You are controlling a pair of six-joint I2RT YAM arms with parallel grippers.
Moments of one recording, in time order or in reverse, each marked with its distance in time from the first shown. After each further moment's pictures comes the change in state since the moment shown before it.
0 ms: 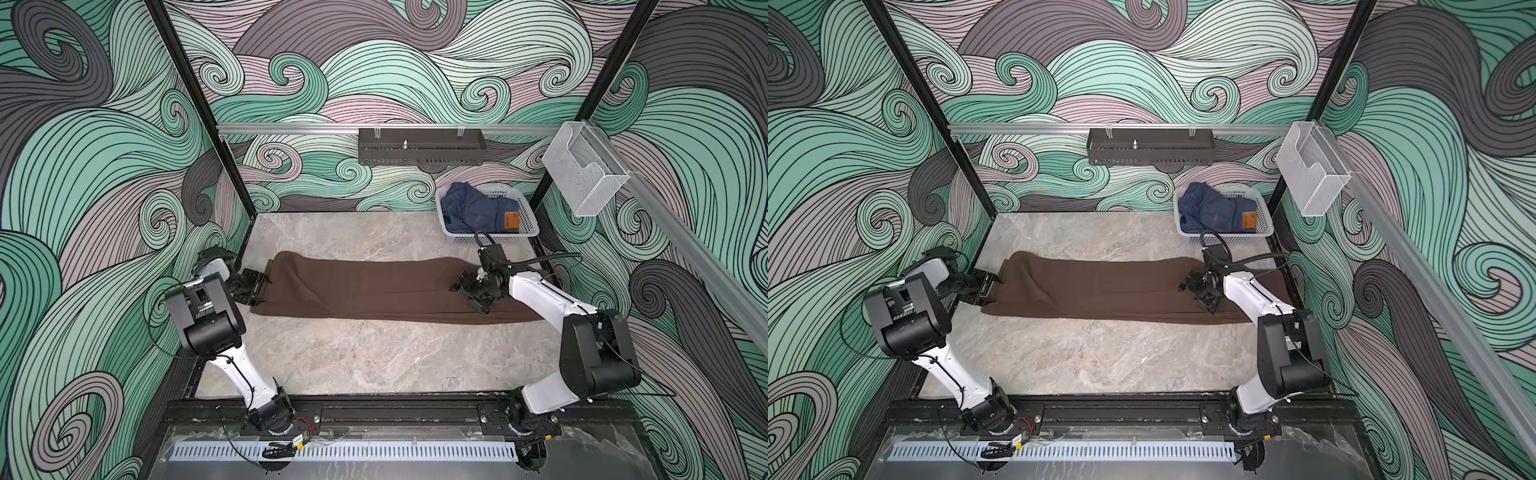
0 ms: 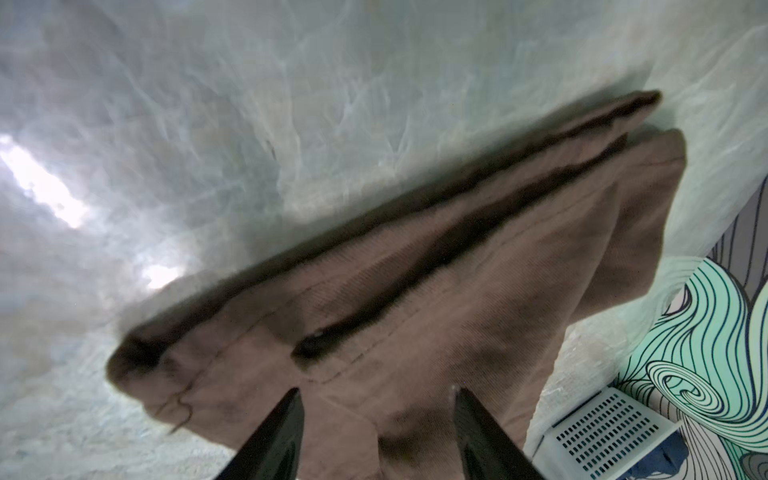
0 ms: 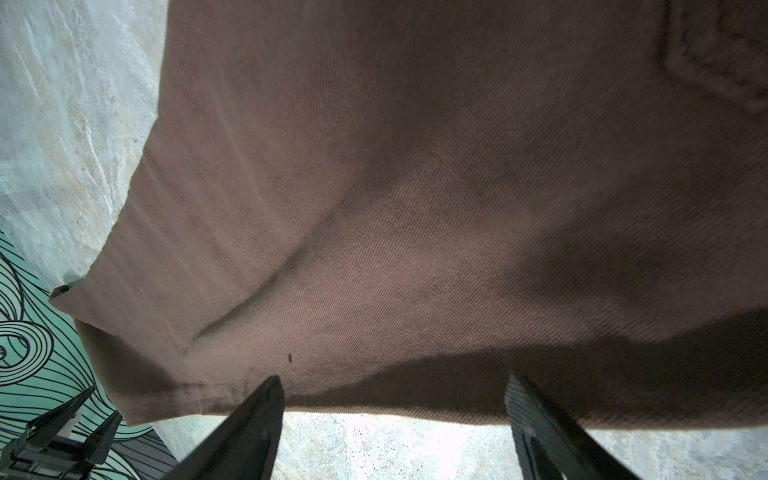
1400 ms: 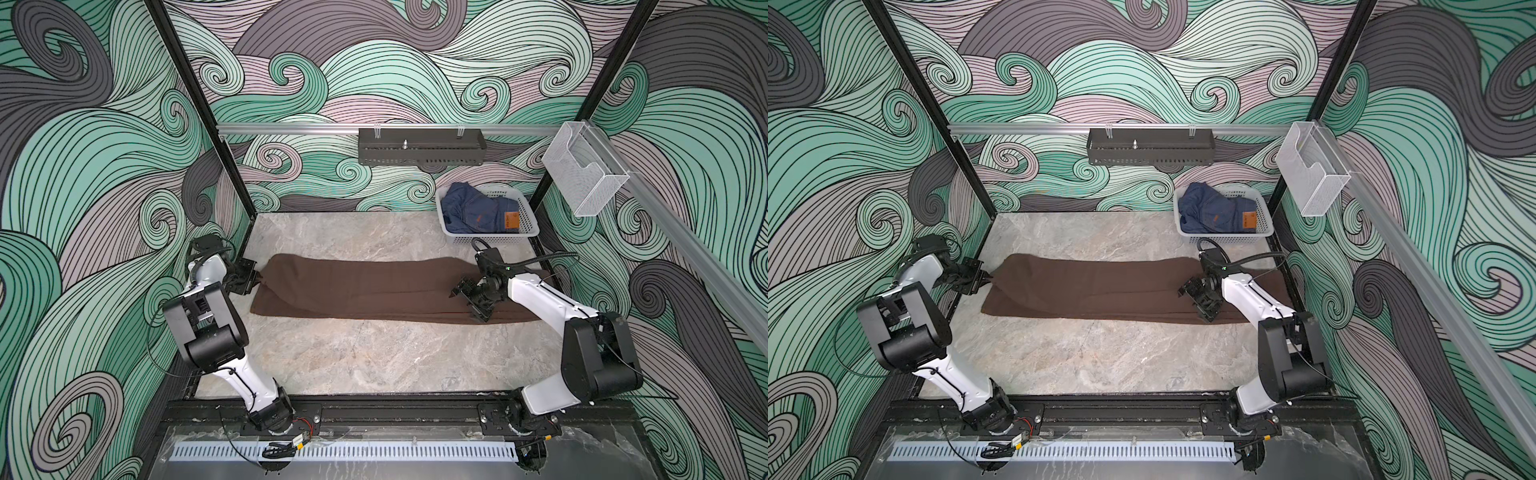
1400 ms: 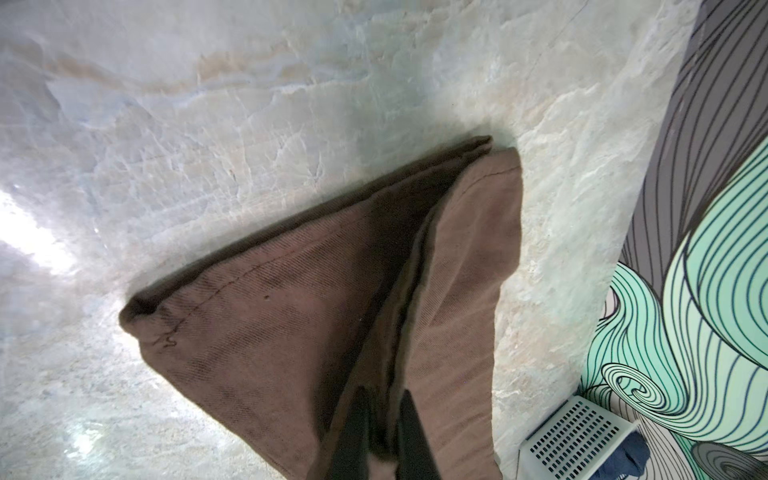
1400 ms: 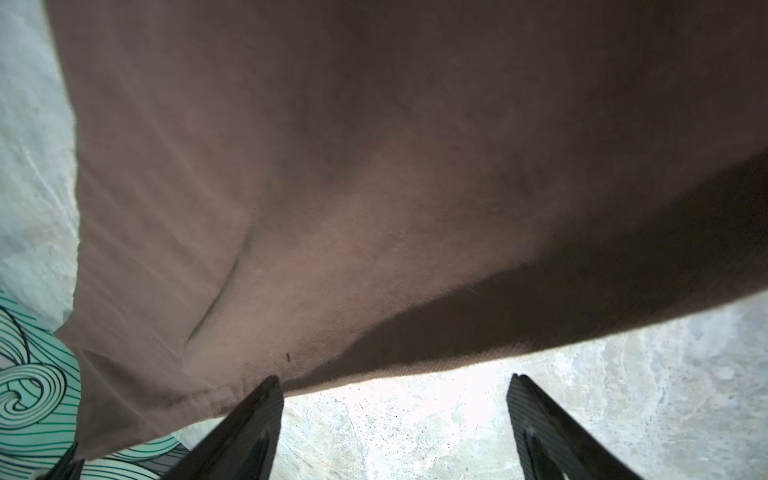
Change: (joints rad) left arm 0.000 -0.124 0.048 -0.013 -0.036 -0.047; right arm 0.033 -0.022 -0.026 -0.093 0.010 0.188
